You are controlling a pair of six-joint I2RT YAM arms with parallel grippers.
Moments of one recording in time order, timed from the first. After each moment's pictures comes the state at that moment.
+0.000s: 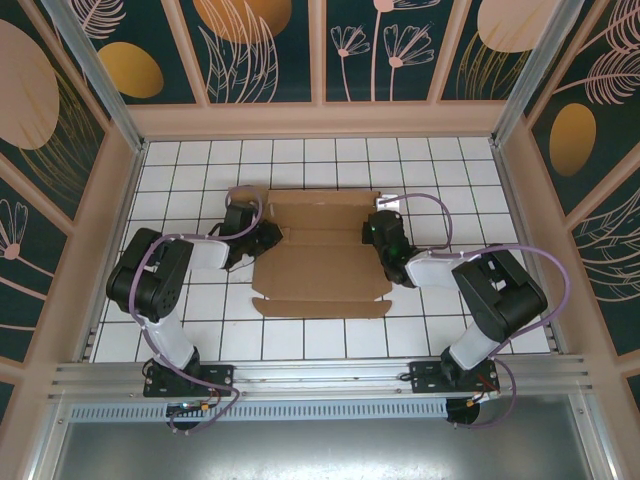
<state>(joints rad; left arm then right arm) -0.35 1.79 0.75 0.26 0.28 -0.87 0.59 1.61 0.63 0.47 0.41 0.31</state>
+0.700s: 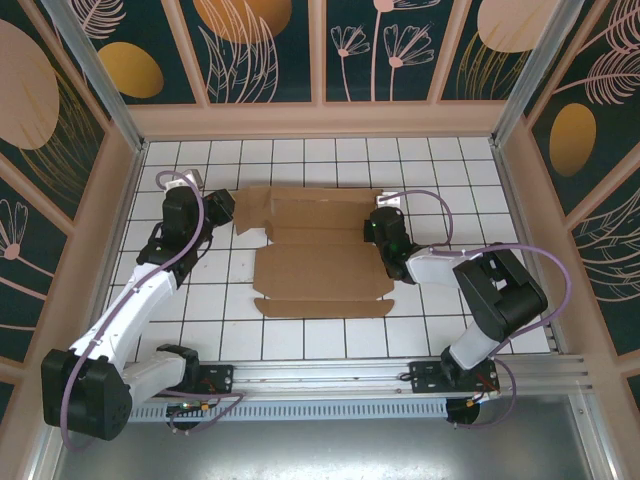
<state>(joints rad) -0.23 1.10 0.78 -0.12 -0.05 -0.64 0.57 1.61 0.66 0.42 0.41 0.28</state>
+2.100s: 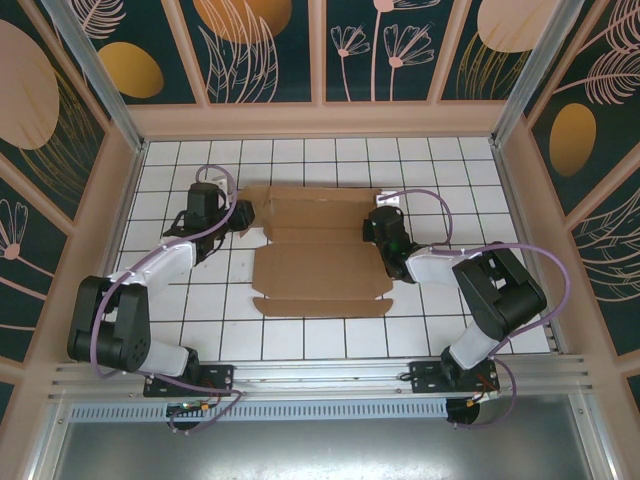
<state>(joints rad) -0.23 1.44 0.79 0.01 0.16 -0.43 0.56 1.62 0.66 0.43 0.39 0.28</state>
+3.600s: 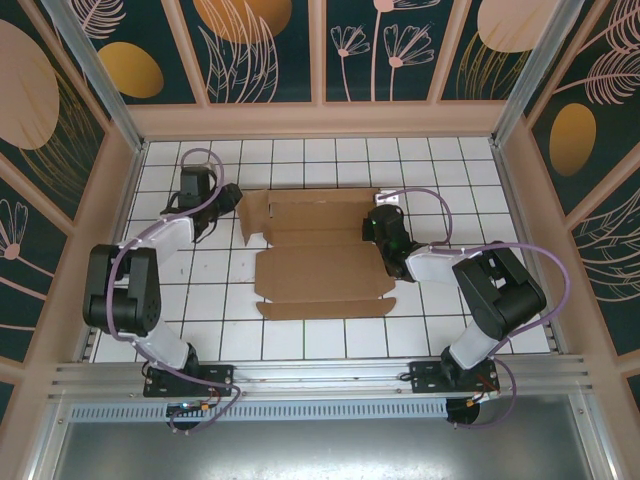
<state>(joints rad) -0.10 1.65 0.95 0.00 0.17 -0.52 0.56 1.63 0.67 0.42 0.37 0.28</state>
